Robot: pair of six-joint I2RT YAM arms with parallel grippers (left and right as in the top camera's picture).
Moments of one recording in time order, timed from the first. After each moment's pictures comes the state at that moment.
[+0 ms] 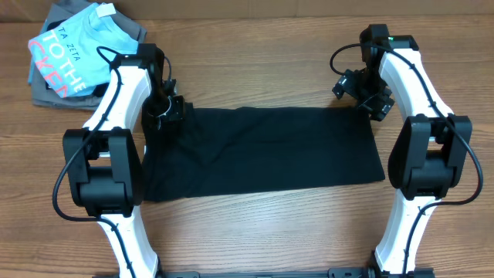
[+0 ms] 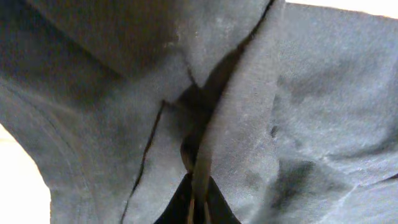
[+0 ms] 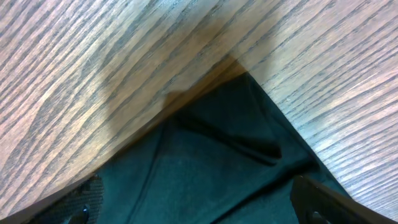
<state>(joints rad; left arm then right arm) -0.02 2.12 1.67 -1.18 0.17 -0.12 0.01 2.21 1.87 -1.21 0.02 0.67</state>
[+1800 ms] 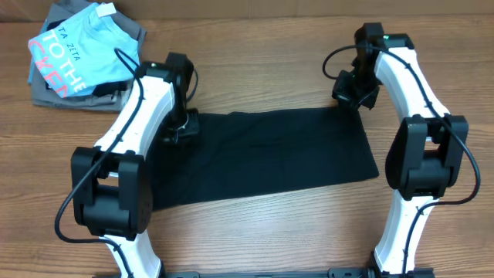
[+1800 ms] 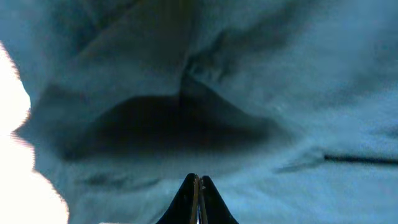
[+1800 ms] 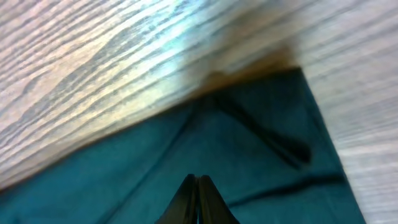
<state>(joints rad) -0.17 1.96 1.52 -1.23 0.00 -0.39 0.03 2.21 1.86 -1.18 -0.15 0.43</state>
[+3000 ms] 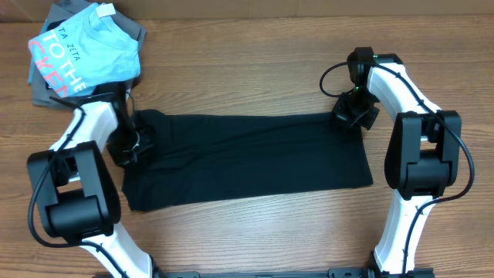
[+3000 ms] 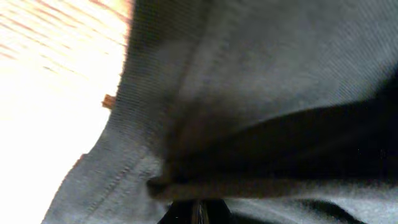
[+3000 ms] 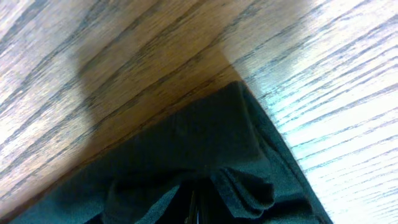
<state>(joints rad) 0.21 1.97 1.27 -0.97 0.07 -0.39 0.03 2.22 1.68 -1.14 -0.01 0.59</state>
